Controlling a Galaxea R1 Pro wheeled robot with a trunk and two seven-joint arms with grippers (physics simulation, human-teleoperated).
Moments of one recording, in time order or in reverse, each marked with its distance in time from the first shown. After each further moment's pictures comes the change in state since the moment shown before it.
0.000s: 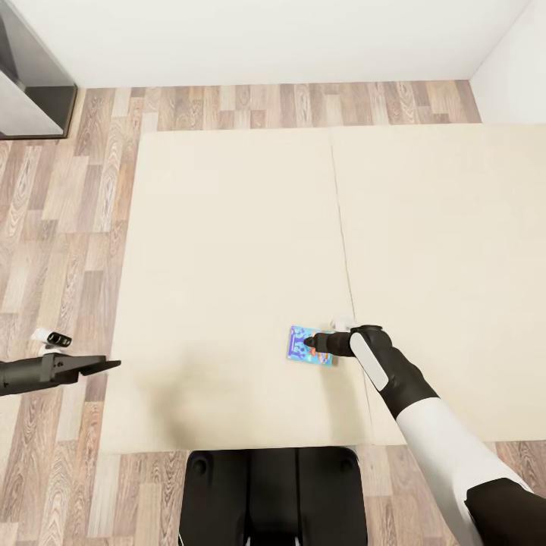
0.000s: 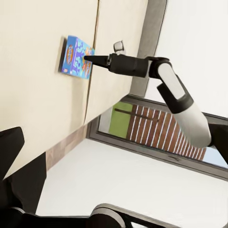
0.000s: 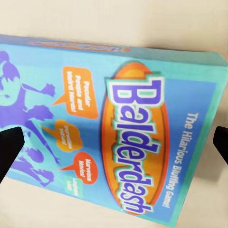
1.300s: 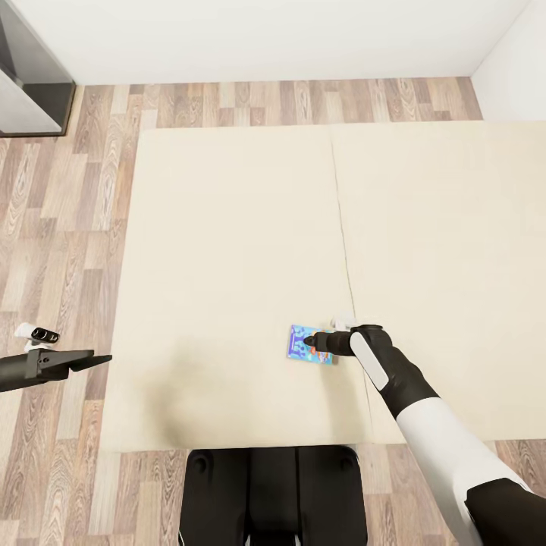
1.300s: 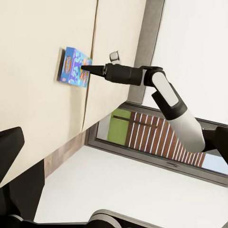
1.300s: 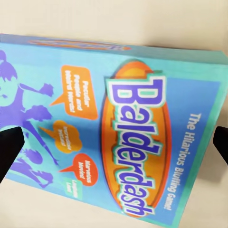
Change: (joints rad) left arm 0.002 0.038 0.000 0.001 0.065 -0.003 0.000; right arm 0.000 0.001 -0.002 -0.006 -0.001 0.001 -0.001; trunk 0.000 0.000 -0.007
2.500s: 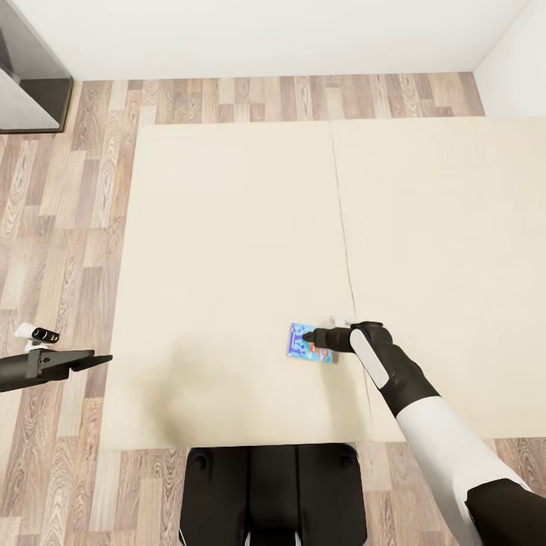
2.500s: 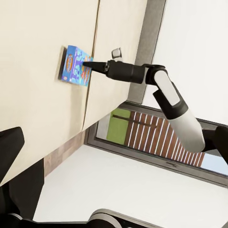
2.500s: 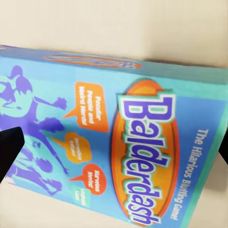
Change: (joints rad) left arm 0.000 -0.002 0.000 0.000 0.000 0.000 0.000; right arm -0.003 0.001 0.000 -0.030 0.000 0.002 0.000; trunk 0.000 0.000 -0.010
